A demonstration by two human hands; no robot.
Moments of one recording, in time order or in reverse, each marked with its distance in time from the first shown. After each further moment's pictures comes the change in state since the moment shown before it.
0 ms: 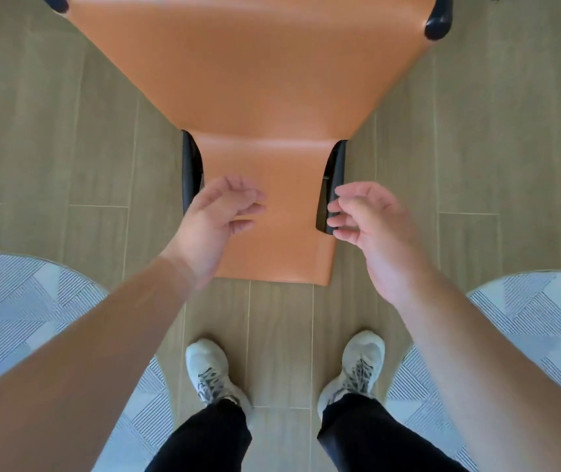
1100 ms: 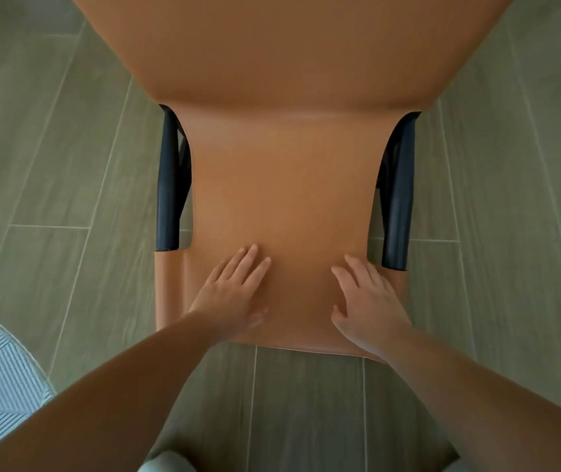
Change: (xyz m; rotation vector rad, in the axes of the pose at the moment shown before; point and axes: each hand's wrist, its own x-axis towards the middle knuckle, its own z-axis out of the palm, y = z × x) left_hand 0.195 -0.346 -0.104 1.771 -0.125 0.343; right_hand 0.216 0.340 0.017 -1.409 -0.218 -0.397
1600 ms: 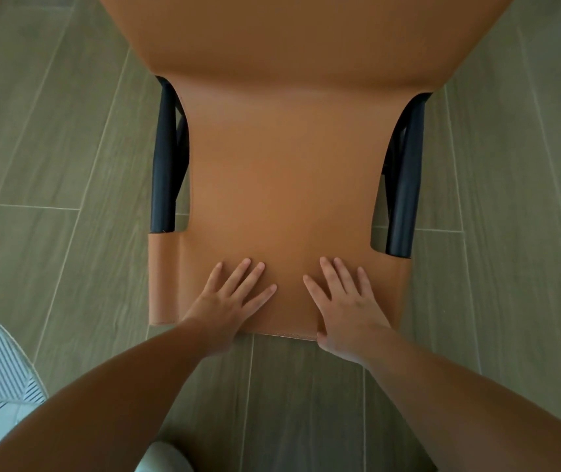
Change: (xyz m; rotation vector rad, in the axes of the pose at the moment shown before) left_hand -0.023 0.000 0.038 0.346 -0.221 0.152; right_hand -0.001 -0.019 0.042 -0.306 -0.133 -0.141
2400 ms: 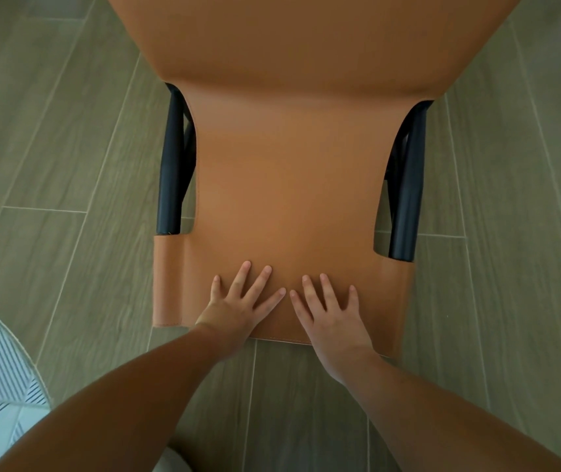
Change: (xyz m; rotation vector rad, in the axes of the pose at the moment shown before) left_hand 0.001 0.012 -0.011 -0.050 -0.086 -0.062; right_hand -0.003 -0.031 0.011 -0.170 -0.036 -0.057
